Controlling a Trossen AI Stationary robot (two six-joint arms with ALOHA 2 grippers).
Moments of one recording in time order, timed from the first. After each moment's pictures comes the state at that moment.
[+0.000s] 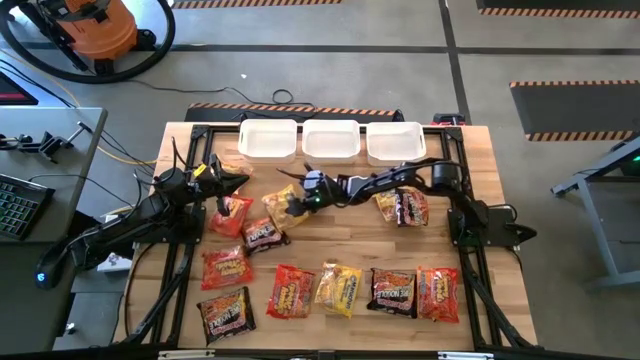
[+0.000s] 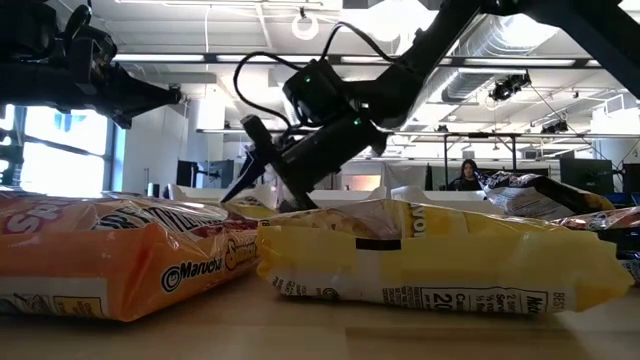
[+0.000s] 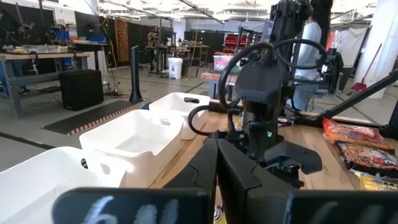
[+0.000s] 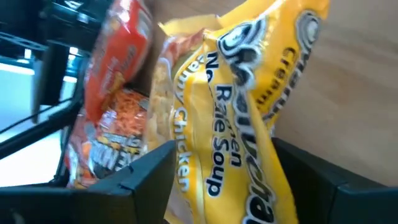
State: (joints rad) left arm 0.53 0.01 0.01 0.05 0.22 -0.05; right arm -0.14 2.23 1.35 0.28 -0.21 1.00
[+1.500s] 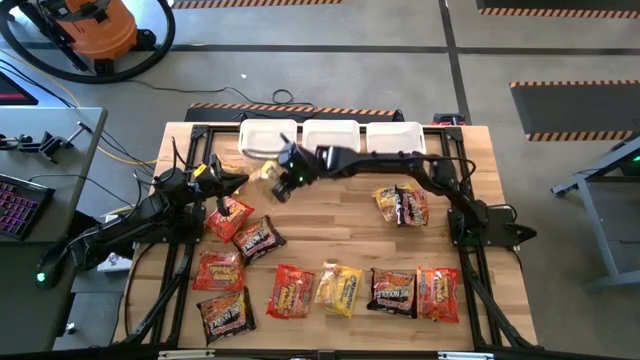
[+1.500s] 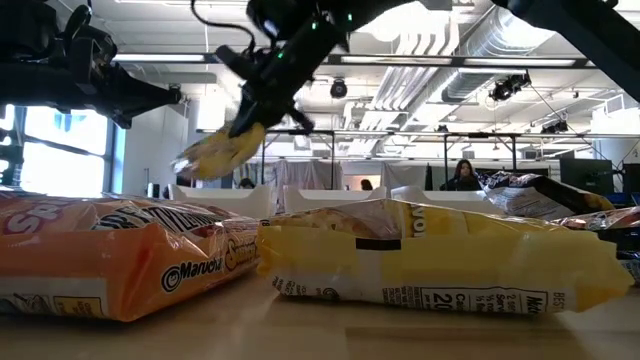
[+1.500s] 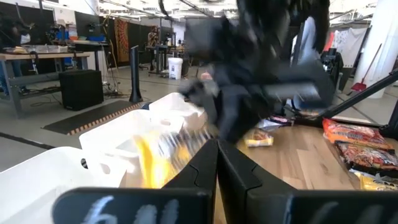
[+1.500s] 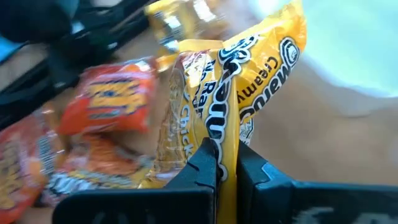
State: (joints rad) left arm 0.53 0.01 0.01 0.05 0.22 -0.05; right arm -0.17 2.24 2.04 -0.60 0.05 0.46
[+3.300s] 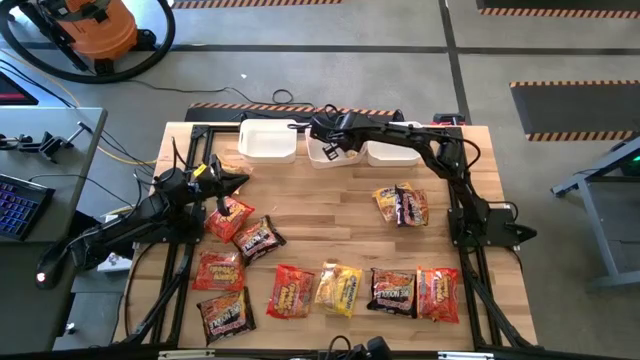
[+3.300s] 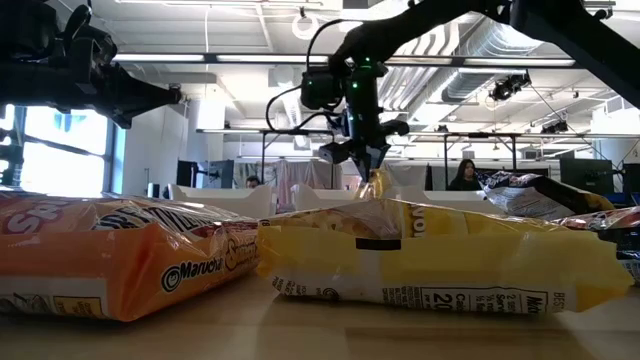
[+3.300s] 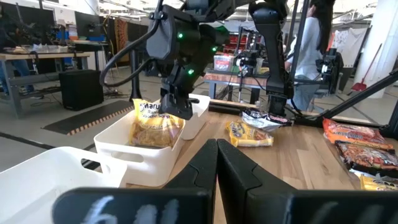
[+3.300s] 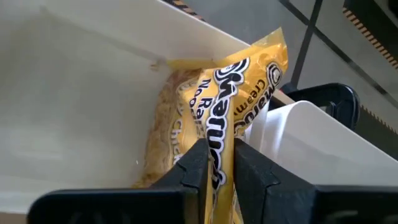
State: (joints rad) left arm 0.53 0.02 0.01 0.05 0.22 -0.05; right arm -0.41 2.21 1.93 -1.13 0.60 0.58
